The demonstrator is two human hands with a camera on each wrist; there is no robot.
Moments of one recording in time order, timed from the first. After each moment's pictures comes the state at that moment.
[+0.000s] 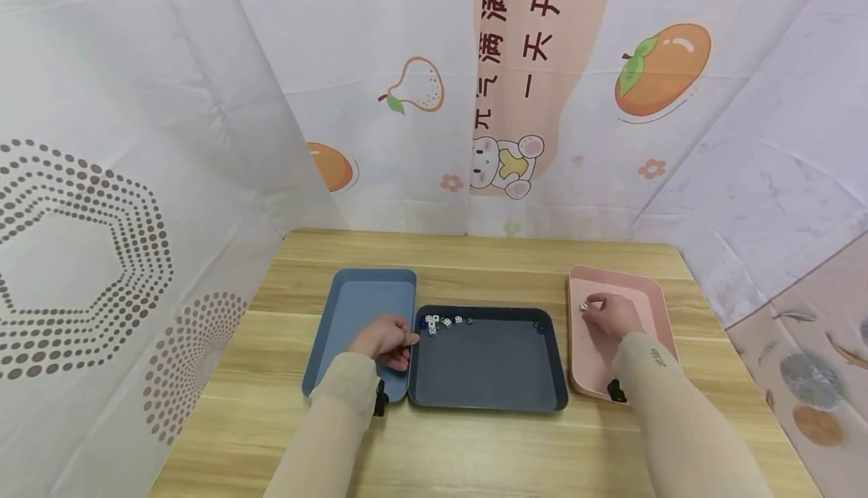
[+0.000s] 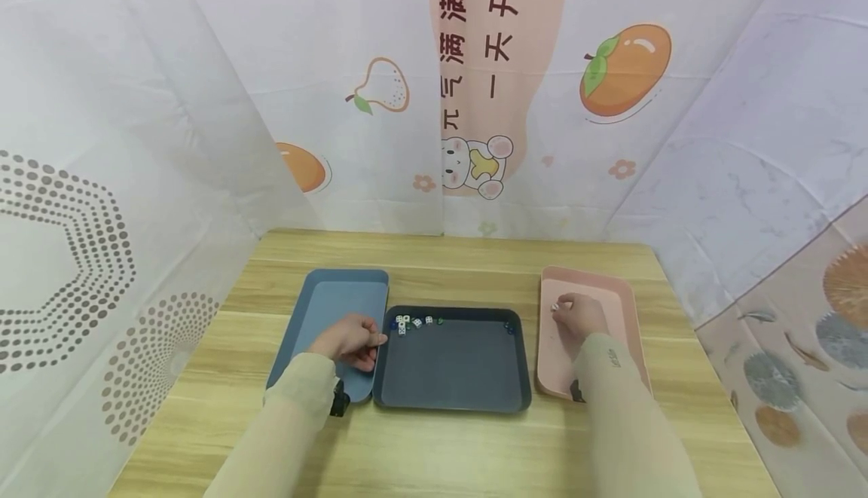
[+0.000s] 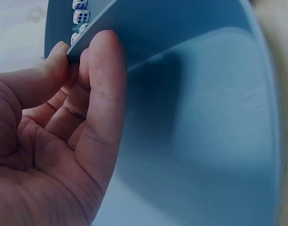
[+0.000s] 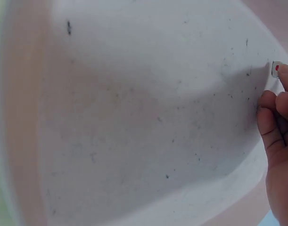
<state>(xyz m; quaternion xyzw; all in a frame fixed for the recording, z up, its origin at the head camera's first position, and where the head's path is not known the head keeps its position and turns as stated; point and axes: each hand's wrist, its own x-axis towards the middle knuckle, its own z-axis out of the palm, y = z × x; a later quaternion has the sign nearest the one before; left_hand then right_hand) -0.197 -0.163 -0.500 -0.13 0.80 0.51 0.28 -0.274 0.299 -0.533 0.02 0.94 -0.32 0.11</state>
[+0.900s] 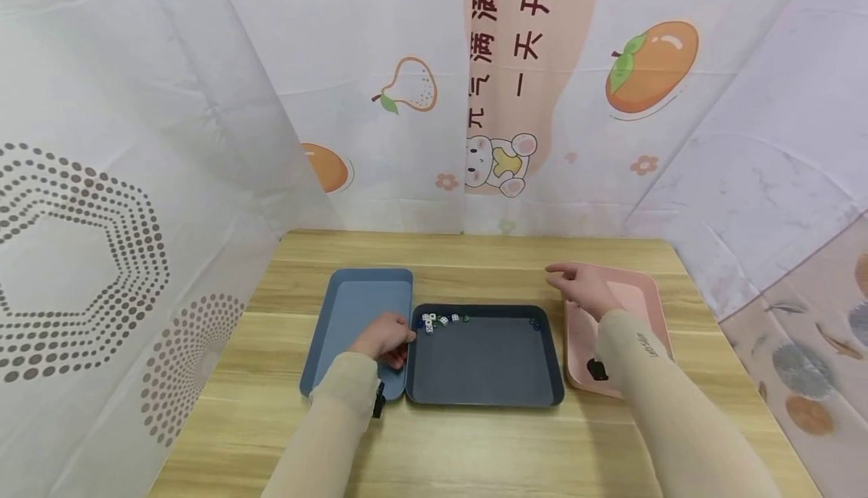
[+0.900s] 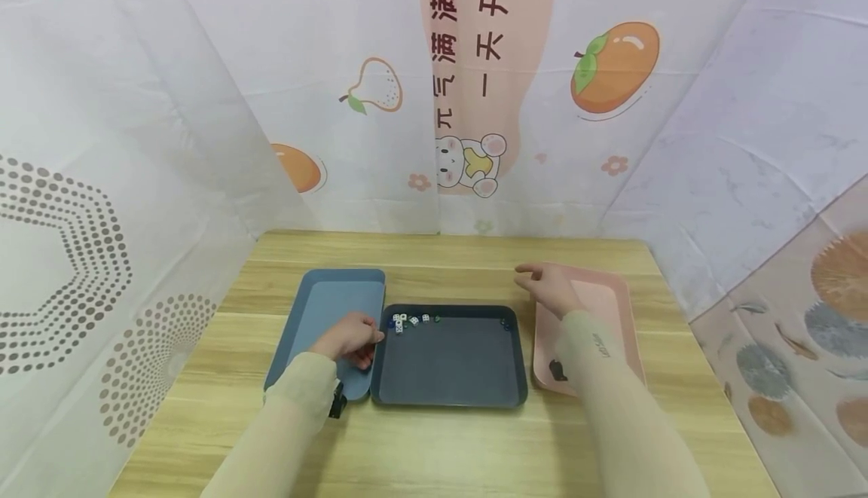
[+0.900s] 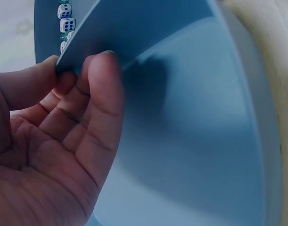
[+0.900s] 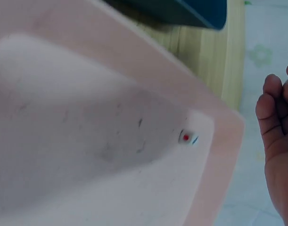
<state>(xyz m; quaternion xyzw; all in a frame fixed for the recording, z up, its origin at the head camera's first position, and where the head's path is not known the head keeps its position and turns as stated) -0.197 -0.151 -0.501 -0.12 0.84 0.46 0.26 -0.282 0.245 -0.479 -0.05 0.89 -0.43 0.14</state>
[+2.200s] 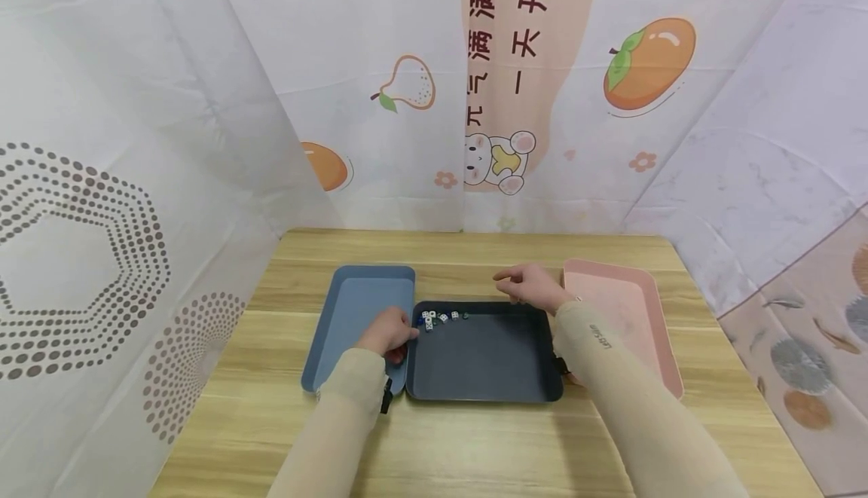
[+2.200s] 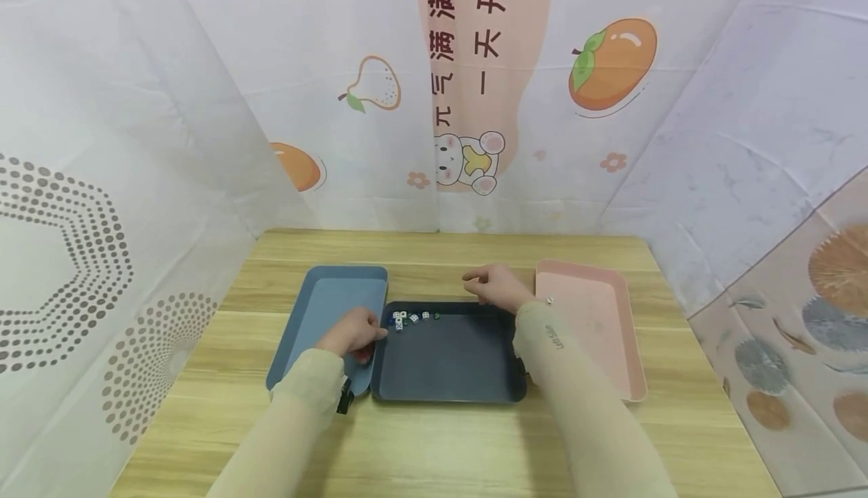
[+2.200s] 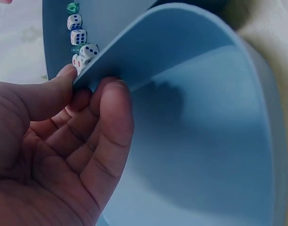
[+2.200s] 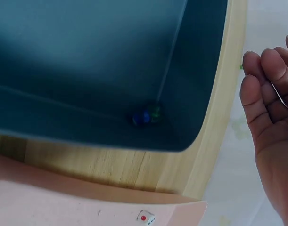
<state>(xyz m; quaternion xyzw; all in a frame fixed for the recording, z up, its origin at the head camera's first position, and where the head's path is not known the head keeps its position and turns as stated) -0.197 -0.142 -0.490 -0.09 0.91 0.35 0.22 -0.281 0.164 -0.471 -0.16 0.87 -0.41 0.20</state>
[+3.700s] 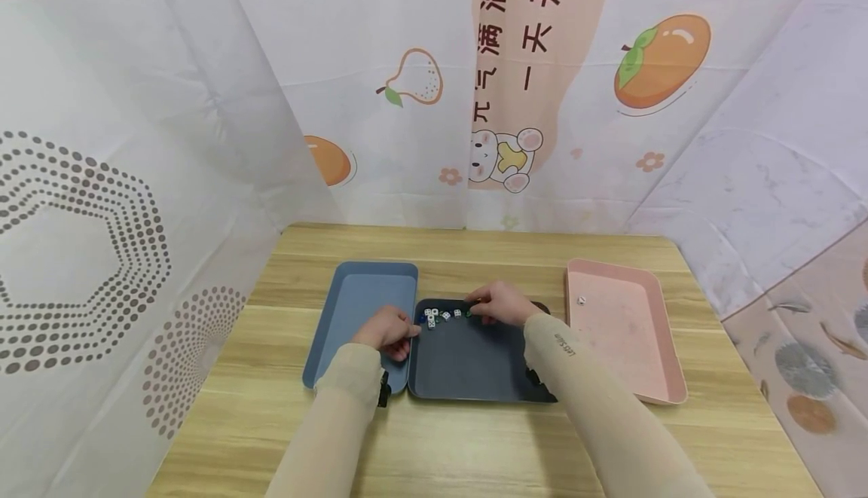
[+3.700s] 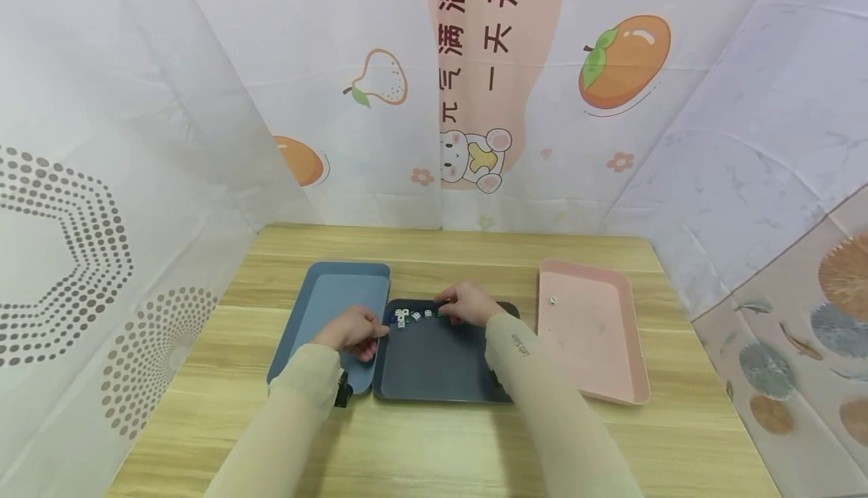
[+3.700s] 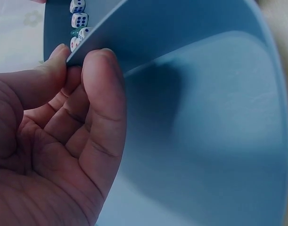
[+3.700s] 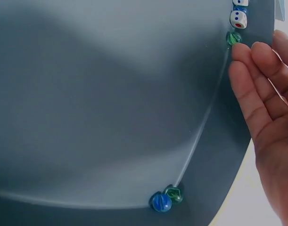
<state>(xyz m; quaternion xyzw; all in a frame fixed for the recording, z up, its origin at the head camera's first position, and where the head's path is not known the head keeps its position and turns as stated) -0.198 -0.155 -0.494 -0.12 0.83 0.47 0.28 -0.272 0.109 -0.504 -0.23 0.87 -0.36 0.22</state>
